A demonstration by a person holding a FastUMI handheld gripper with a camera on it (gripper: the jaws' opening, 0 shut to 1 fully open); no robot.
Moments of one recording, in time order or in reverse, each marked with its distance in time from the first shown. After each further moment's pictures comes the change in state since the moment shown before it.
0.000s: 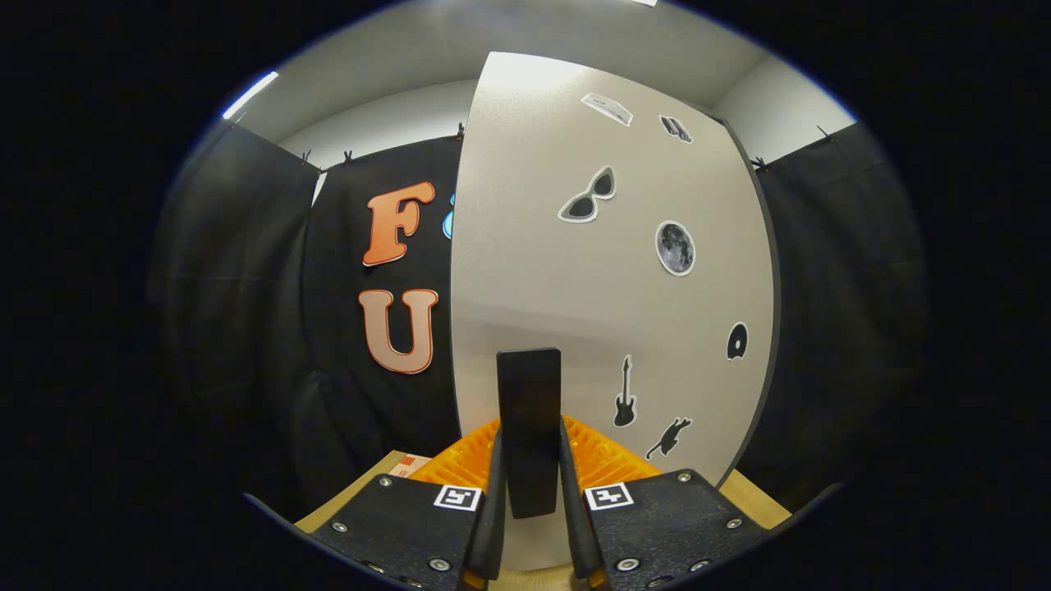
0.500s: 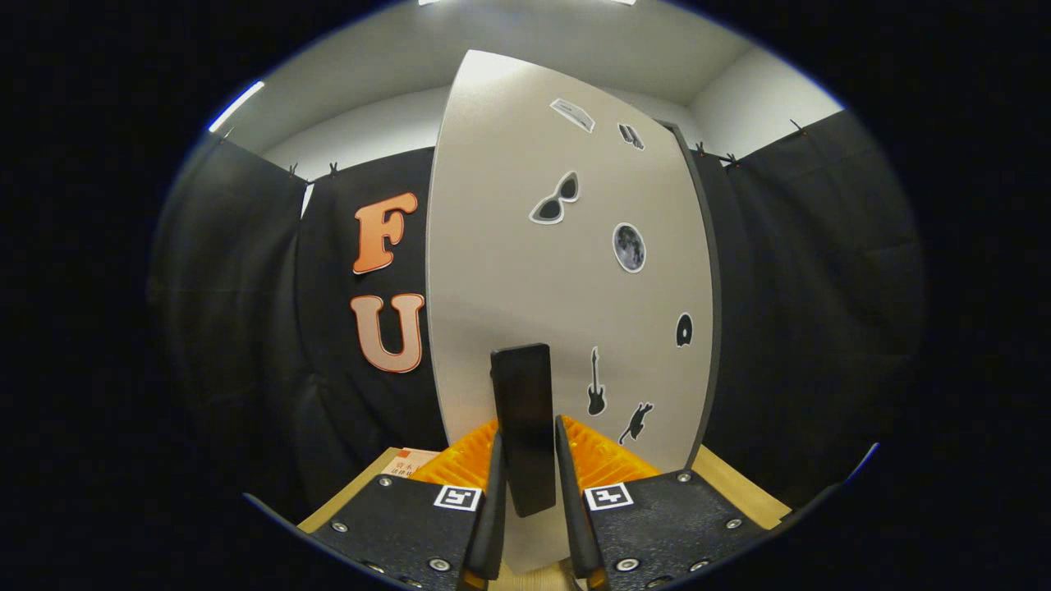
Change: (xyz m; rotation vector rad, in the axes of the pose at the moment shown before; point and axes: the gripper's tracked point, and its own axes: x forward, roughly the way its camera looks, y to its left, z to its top) arm -0.042 -0.030 -0.002 0.050 0.002 -0.042
